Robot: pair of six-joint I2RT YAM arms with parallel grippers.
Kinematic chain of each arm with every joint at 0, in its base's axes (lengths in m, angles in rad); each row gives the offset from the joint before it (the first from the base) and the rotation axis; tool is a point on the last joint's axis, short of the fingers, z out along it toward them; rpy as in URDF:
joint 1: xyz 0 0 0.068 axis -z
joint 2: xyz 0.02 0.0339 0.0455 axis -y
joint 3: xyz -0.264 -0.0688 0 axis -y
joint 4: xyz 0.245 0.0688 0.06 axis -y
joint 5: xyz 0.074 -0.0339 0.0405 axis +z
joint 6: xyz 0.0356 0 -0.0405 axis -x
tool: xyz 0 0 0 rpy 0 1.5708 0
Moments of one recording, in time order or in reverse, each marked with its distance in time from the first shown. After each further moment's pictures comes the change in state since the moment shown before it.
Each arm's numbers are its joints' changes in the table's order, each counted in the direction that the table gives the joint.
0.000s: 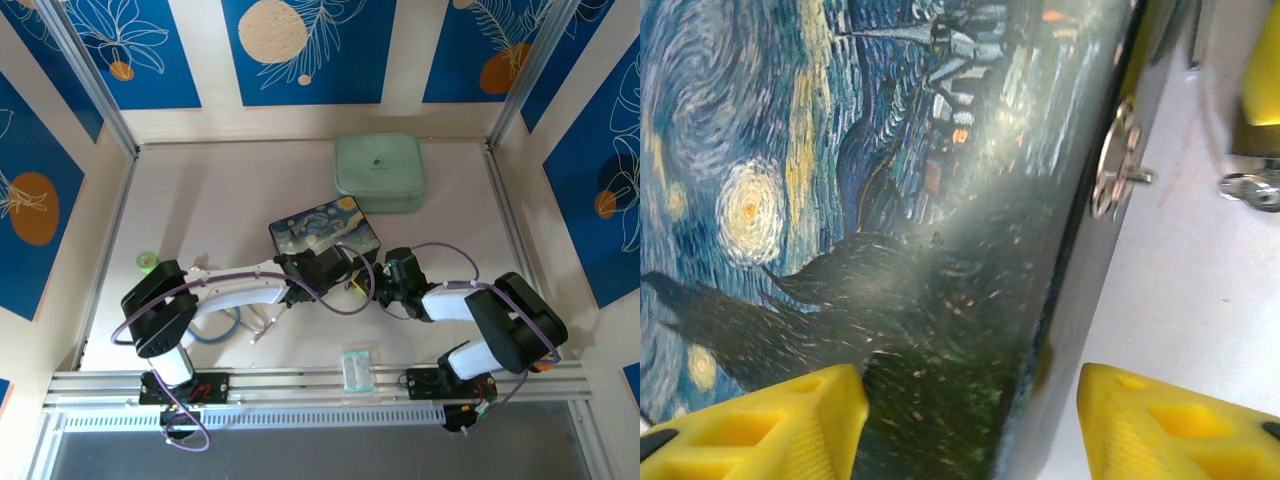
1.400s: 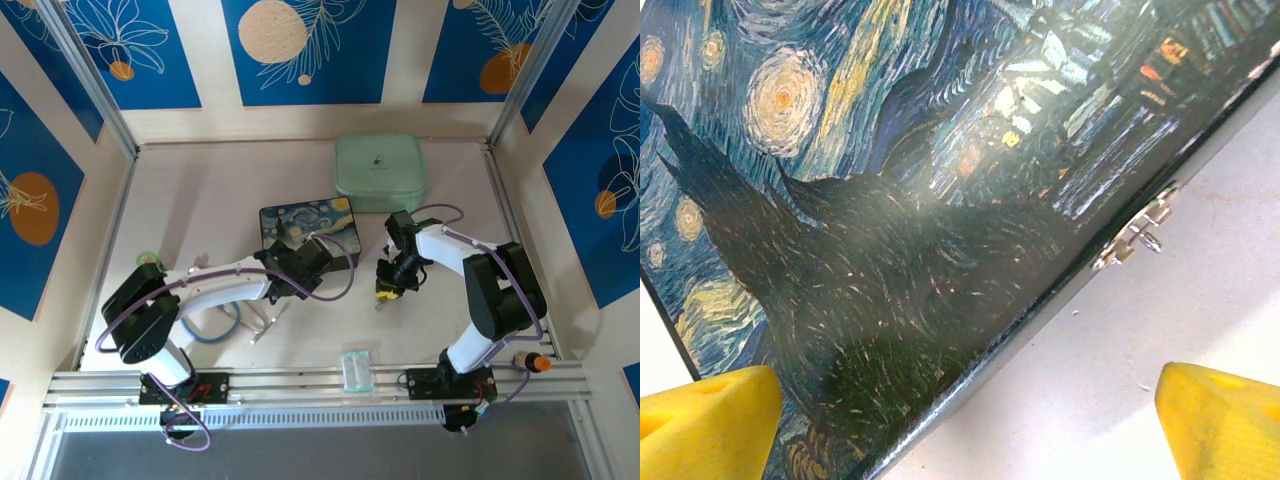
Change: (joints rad) left arm -0.084 0.104 -0.096 -0.013 0.008 0.119; right arm 0.158 -0.188 0.570 -1.229 -0.010 0.743
